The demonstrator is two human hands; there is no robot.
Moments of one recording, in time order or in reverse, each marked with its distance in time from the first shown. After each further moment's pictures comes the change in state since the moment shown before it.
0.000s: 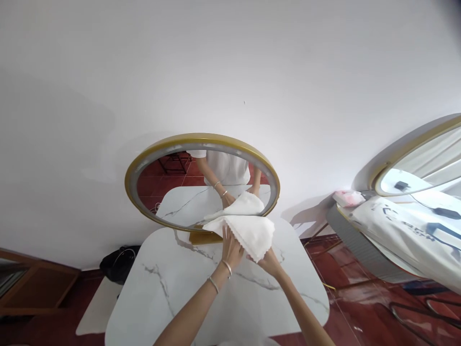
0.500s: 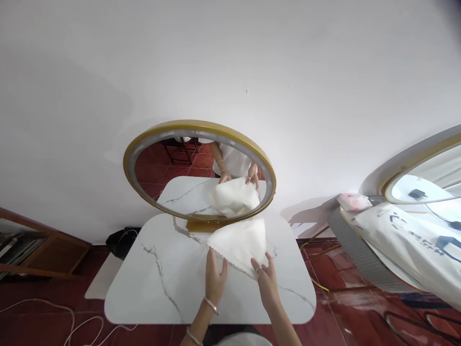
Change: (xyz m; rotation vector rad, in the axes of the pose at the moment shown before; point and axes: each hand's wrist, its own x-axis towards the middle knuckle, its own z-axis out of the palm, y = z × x) left_hand -0.109 0.042 -0.003 -0.335 0.266 -0.670; right_hand -0.076 -0.041 -0.002 0.647 0.278 0.740
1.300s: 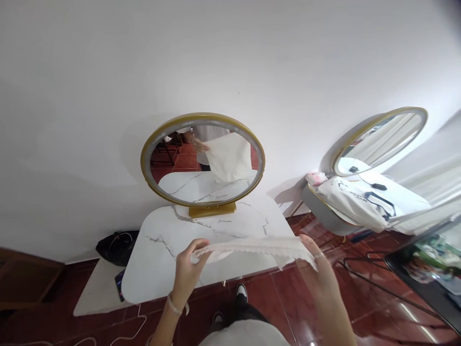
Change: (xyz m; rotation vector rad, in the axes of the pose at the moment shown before) left_hand 0.018 0.069 -0.196 -0.206 -0.313 0.070; right_hand -0.126 -0.056 -0.075 0.084 0.173 -0.390
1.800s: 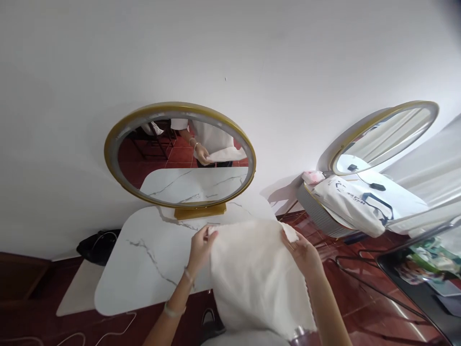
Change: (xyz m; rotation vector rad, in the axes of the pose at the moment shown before) left_hand 0.067 -0.020 0.102 -0.079 -0.081 -0.110; right_hand 0.108 0.023 -0.031 0.199 -0.145 0.181
